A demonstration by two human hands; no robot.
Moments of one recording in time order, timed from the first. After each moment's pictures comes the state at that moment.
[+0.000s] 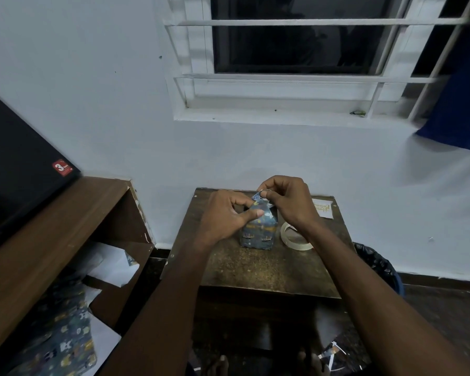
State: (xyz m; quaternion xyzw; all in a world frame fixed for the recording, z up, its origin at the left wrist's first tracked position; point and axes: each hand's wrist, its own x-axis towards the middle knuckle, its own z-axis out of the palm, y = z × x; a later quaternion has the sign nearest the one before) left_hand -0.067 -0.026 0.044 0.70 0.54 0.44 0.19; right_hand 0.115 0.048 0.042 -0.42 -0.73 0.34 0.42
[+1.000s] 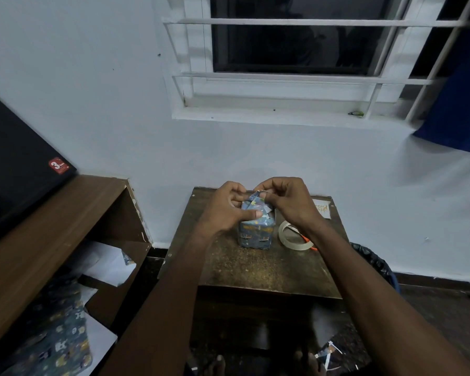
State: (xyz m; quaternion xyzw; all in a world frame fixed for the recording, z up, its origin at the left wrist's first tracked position) left_hand -0.069 -0.004 0.032 0.55 0.58 0.46 0.39; right_hand 0.119 0.044 0.049 -0.40 -0.71 0.41 0.41
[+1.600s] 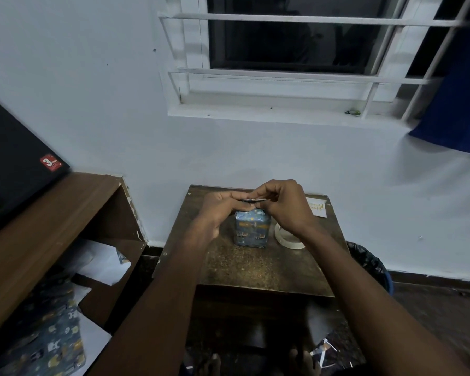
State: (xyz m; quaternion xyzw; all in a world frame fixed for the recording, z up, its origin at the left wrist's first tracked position) left_hand -0.062 0.007 0.025 0.39 0.56 0.51 0.53; right_hand 0.119 0.032 0.048 -0.41 -0.77 0.31 0.38
